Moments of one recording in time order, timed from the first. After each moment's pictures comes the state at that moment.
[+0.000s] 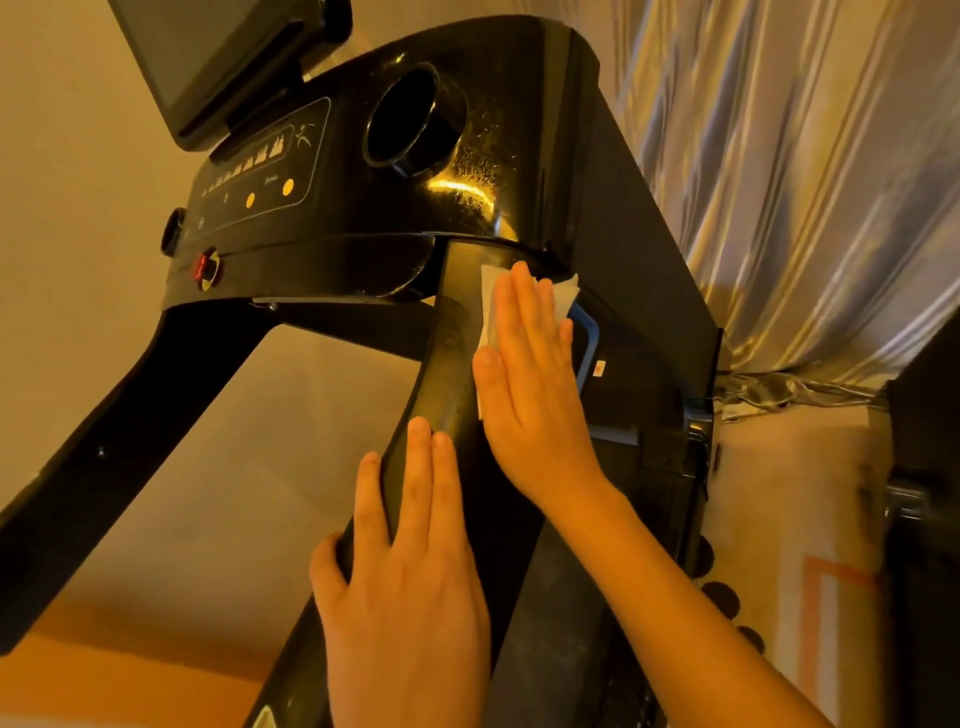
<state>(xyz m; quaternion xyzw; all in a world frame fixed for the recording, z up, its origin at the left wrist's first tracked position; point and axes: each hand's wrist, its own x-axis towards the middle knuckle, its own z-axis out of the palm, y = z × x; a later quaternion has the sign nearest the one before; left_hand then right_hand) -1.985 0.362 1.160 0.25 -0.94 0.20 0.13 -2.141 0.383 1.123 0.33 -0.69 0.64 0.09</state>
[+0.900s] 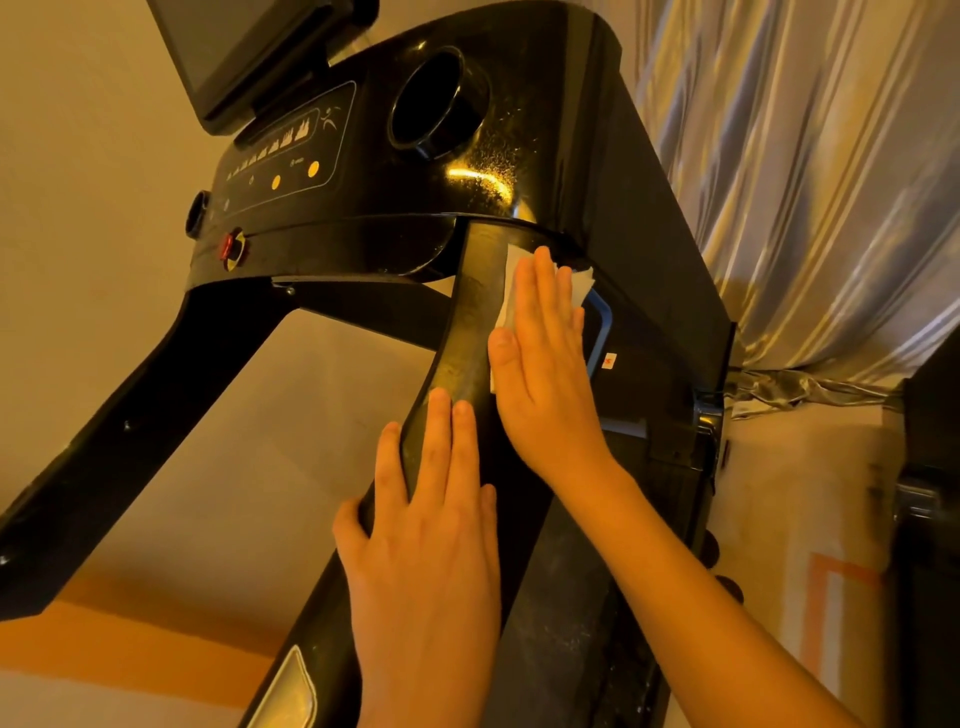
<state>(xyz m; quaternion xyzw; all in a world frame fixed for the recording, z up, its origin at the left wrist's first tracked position) -1.980 0.361 1.155 0.26 -0.93 0.21 0.14 -2.136 0.380 1.121 0.32 -0.70 0.64 0.10</state>
